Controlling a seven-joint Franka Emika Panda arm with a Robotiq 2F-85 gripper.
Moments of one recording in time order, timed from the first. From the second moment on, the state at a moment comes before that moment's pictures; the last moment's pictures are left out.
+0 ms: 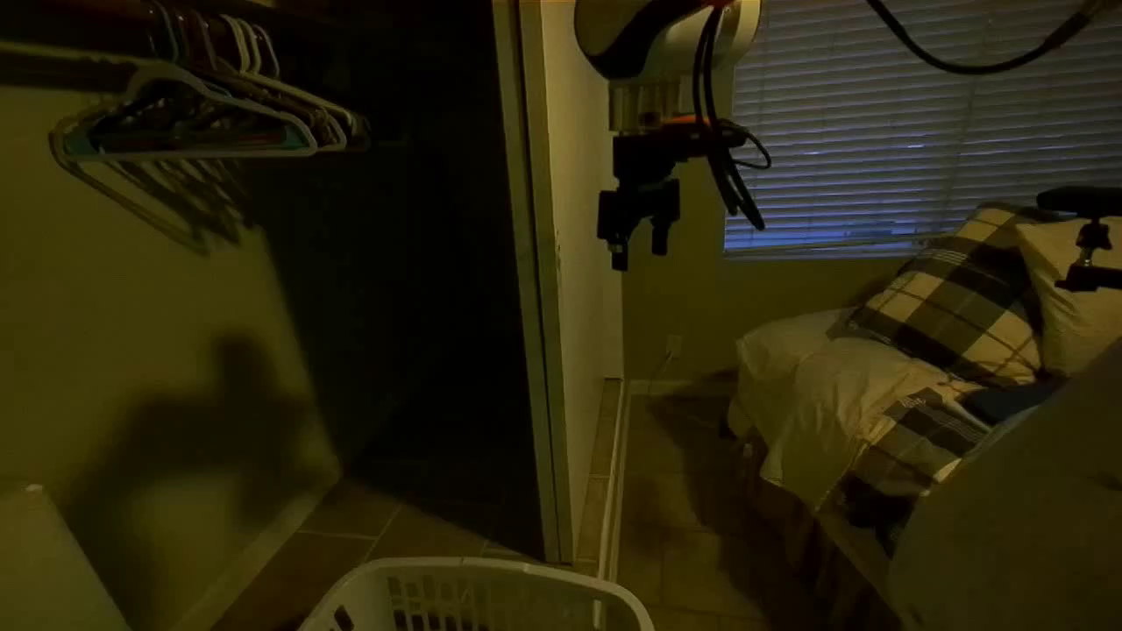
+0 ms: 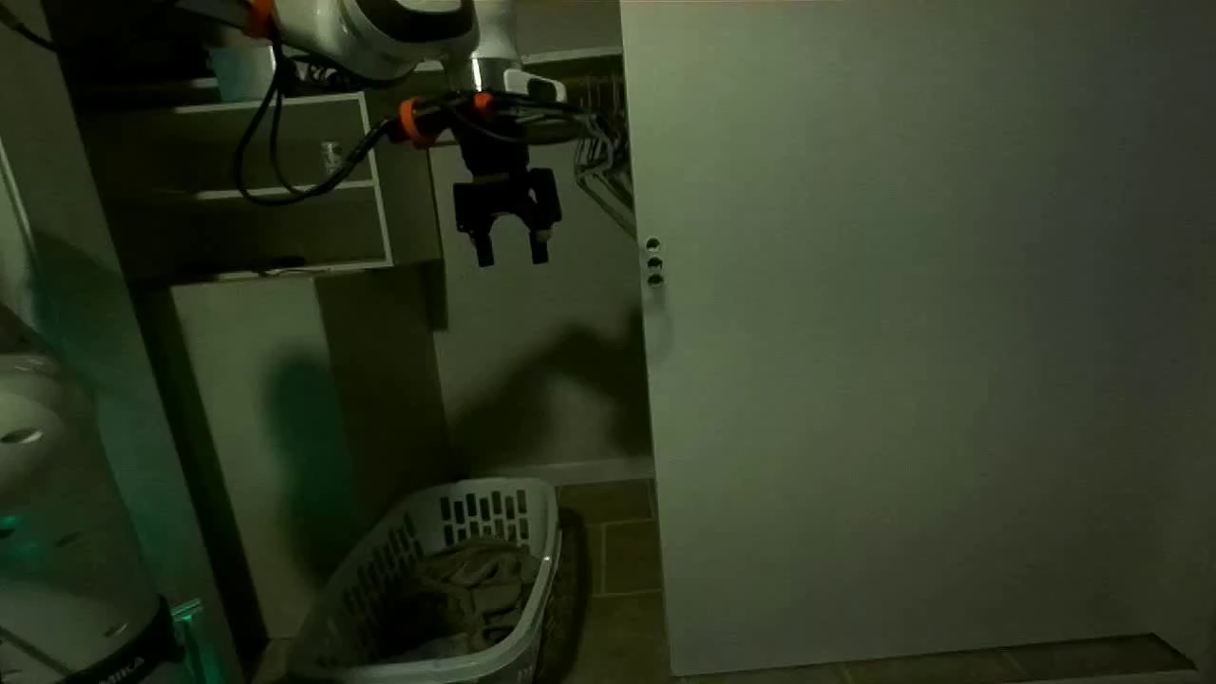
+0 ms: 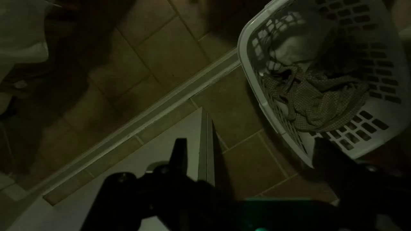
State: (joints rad) arm -0.01 -0.40 -0.13 -2.12 -0.06 1.77 -0.30
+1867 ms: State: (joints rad) arm 0.41 -0.57 0.09 -2.02 0.13 1.76 -0.64
